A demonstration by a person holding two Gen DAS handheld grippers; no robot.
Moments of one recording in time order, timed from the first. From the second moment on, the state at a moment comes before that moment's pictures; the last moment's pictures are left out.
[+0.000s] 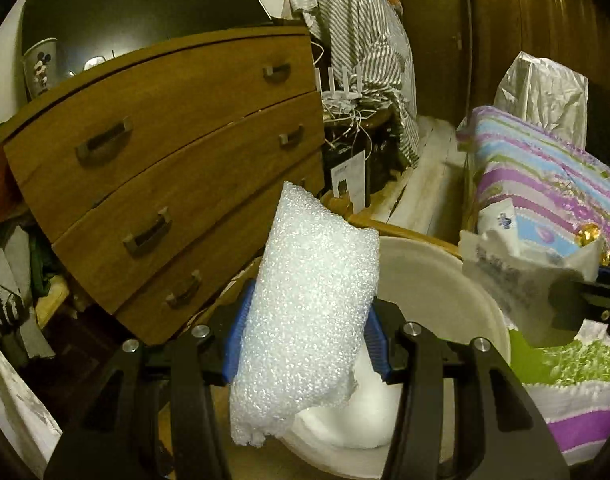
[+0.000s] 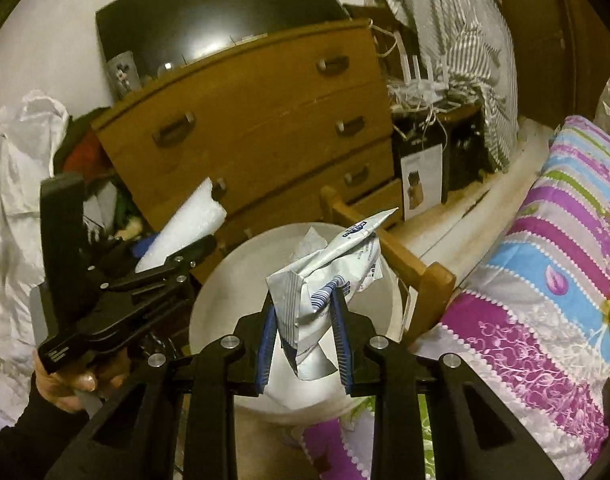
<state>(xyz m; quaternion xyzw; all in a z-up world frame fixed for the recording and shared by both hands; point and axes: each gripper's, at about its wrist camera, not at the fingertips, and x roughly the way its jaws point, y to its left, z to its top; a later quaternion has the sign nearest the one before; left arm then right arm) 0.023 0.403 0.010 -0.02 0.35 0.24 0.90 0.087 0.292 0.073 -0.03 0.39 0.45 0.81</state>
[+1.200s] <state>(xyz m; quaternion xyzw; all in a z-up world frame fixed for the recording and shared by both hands) 0.039 0.399 -0.025 -0.03 0.38 0.24 0.89 0.105 0.274 0.043 -0.03 0.39 0.44 0.81</state>
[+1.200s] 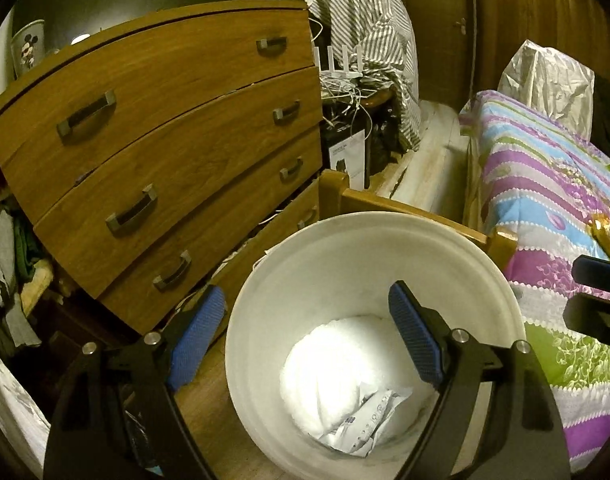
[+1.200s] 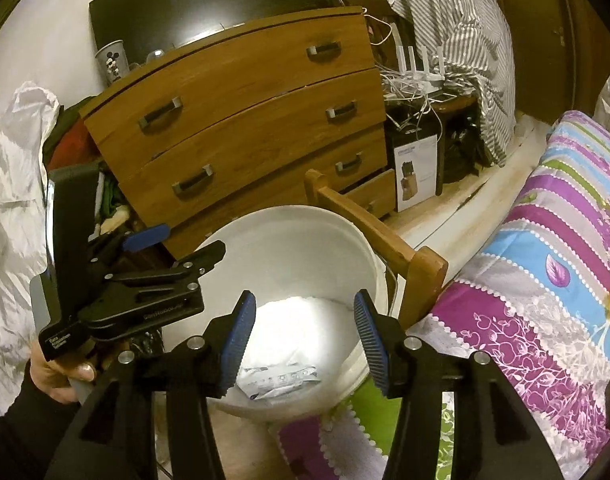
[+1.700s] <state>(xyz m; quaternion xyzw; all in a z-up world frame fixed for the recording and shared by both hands) 0.031 0.311 -0.014 -0.01 0.34 0.23 0.91 0.064 0.177 0.052 -0.04 0.28 0.35 0.89</state>
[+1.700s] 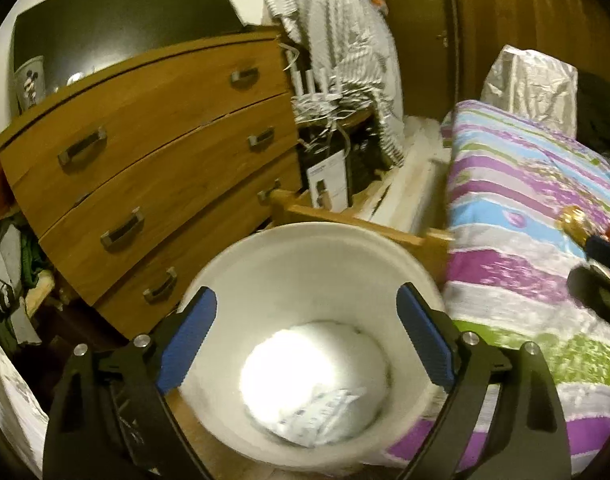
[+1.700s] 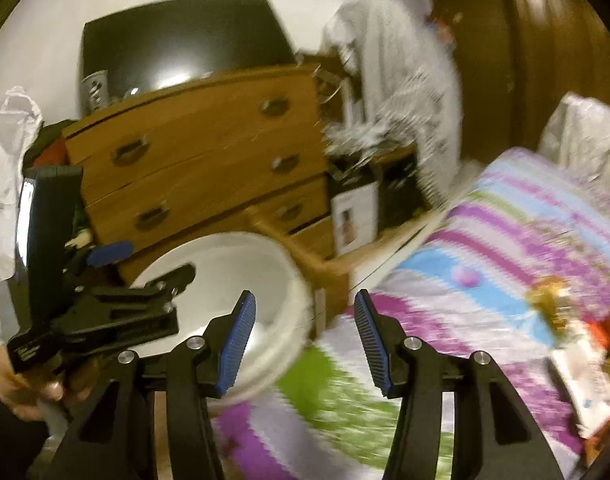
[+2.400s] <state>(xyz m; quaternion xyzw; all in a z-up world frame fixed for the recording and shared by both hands) 0.048 0.147 -0.078 -0.02 0.40 0.11 0.91 0.021 -0.153 -0.015 0.14 0.29 0.15 0.94</state>
